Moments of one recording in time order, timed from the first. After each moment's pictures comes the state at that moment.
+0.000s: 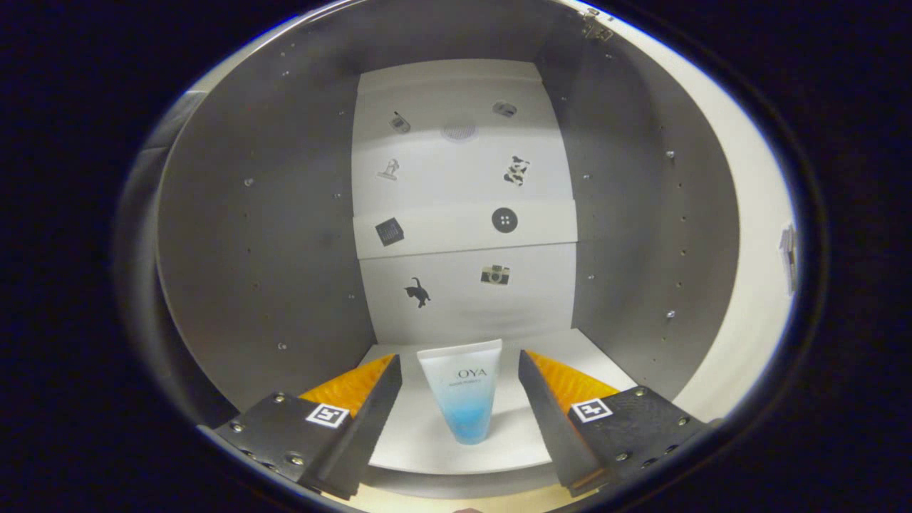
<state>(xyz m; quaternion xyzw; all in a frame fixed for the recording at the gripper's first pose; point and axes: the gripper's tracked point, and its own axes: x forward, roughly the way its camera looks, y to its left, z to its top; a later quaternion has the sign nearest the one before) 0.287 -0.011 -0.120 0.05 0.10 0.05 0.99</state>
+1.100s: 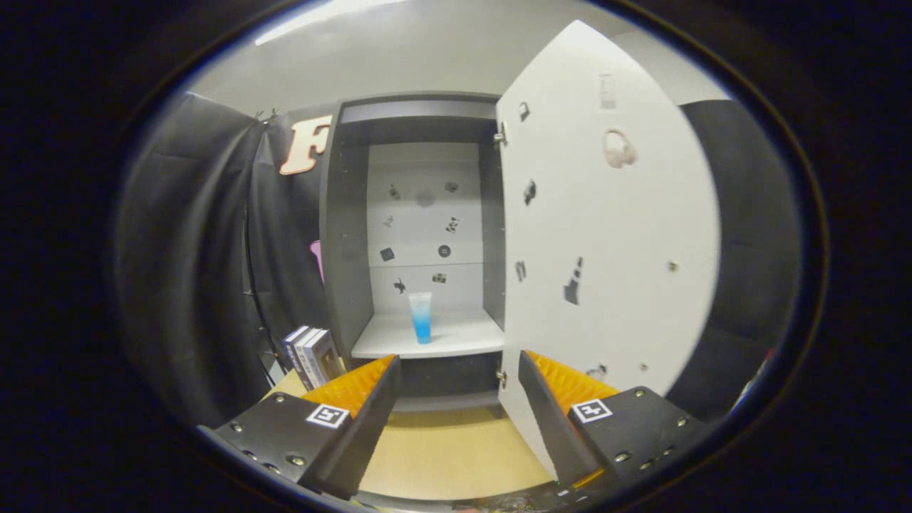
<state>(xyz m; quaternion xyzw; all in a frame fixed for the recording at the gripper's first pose) -0.069 -0.117 -0.043 0.02 0.08 -0.04 1.00</state>
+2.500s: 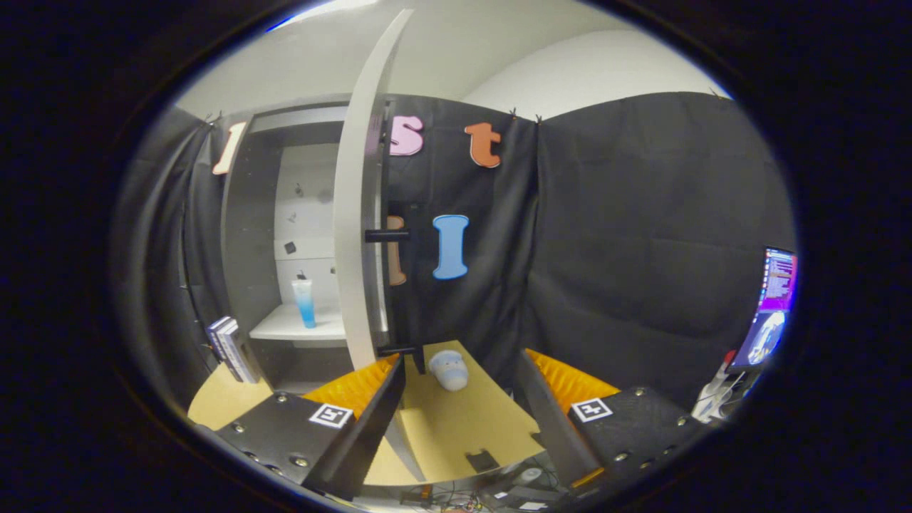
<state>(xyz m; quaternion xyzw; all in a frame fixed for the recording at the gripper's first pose) -0.102 -0.289 -0.052 0.02 0.08 -0.13 0.99</state>
